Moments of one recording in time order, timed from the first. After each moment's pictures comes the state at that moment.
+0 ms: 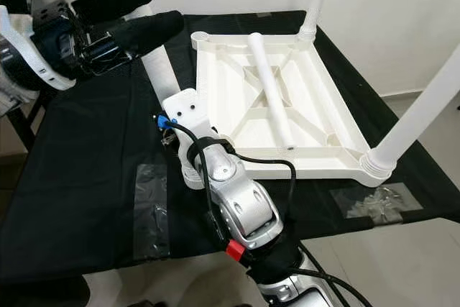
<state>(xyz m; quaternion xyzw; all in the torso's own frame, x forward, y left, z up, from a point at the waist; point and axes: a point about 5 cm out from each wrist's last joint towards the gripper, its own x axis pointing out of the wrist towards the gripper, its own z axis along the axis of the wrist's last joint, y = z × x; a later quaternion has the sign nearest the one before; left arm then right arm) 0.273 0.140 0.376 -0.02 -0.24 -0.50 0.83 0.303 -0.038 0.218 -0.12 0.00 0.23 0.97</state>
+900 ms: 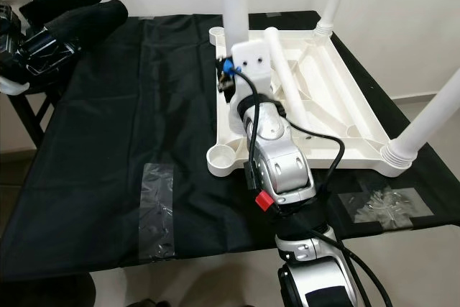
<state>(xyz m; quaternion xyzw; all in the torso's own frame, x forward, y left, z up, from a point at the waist) 0.261 0.181 0.365 -0.08 -0.24 -0.48 0.84 0.341 -0.098 0.279 -0.06 -0.15 0.13 0.98</state>
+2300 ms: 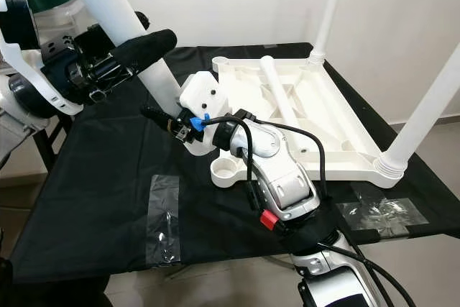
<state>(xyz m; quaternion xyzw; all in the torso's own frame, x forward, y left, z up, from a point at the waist) 0.263 0.142 0.355 -0.05 -0.26 -0.47 0.84 0.309 -0.064 0.271 -0.18 -0.19 0.46 0.85</state>
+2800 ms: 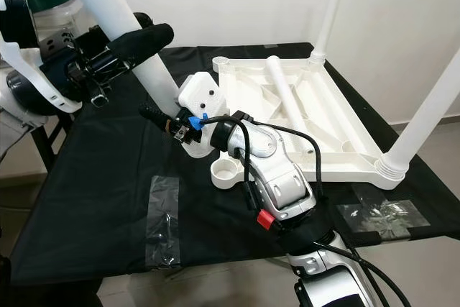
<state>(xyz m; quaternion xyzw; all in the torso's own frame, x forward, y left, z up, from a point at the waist) 0.262 0.142 0.357 0.00 -0.25 -0.51 0.82 0.308 -0.066 0.270 -0.13 -0.17 0.50 0.84</state>
